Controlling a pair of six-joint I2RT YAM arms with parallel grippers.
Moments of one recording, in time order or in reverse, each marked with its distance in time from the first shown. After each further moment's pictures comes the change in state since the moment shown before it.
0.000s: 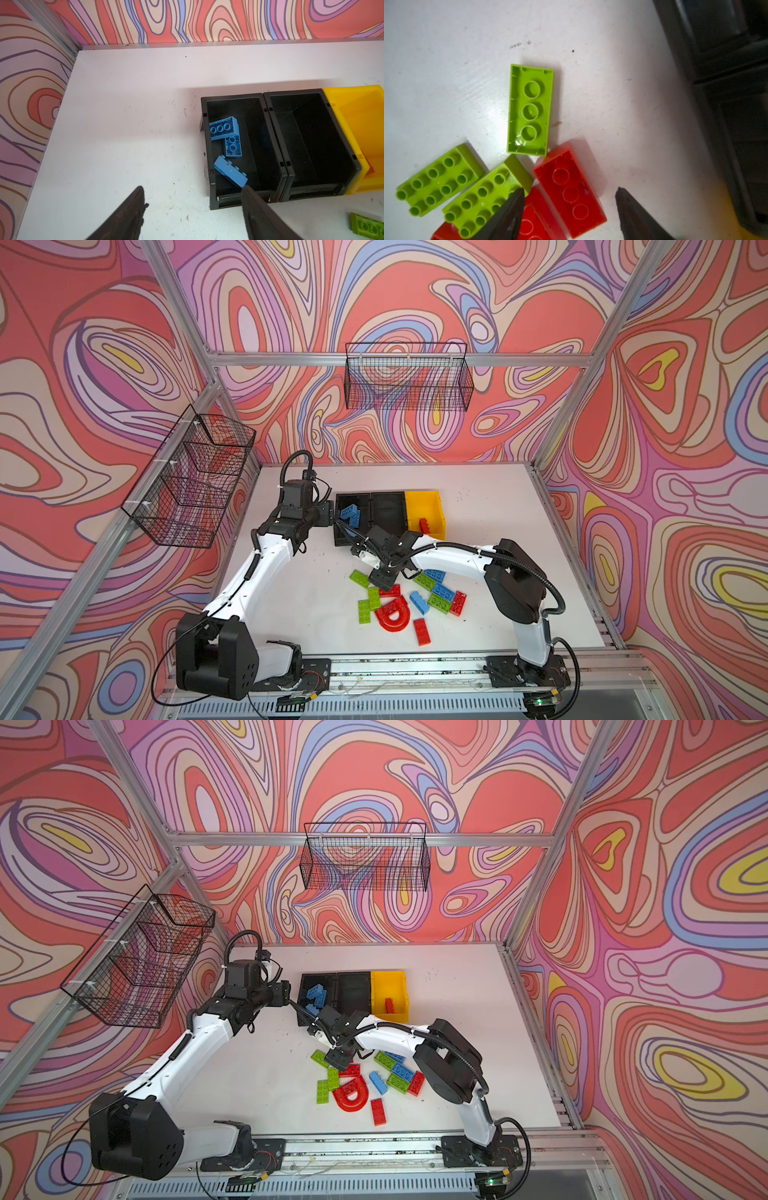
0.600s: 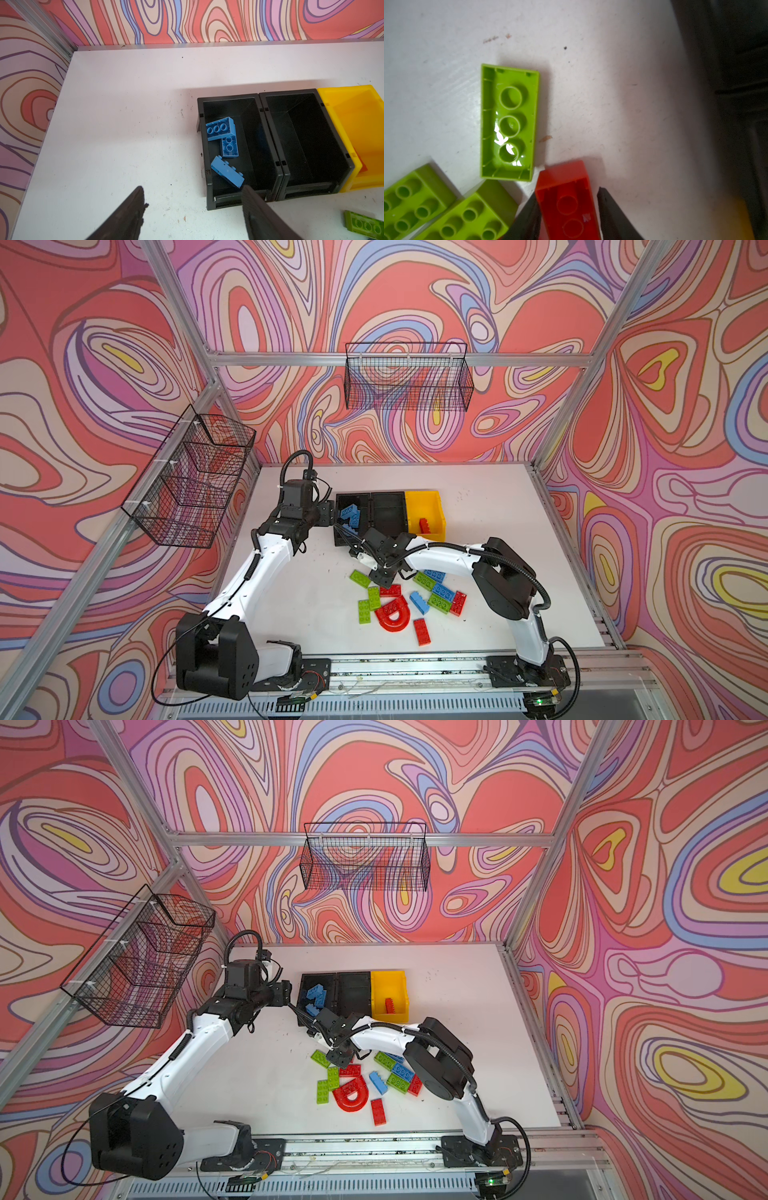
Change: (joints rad) left arm 0.000 0.000 0.000 0.003 0.014 0.000; right arm 0.000 0.058 0.017 0.031 0.026 -0.009
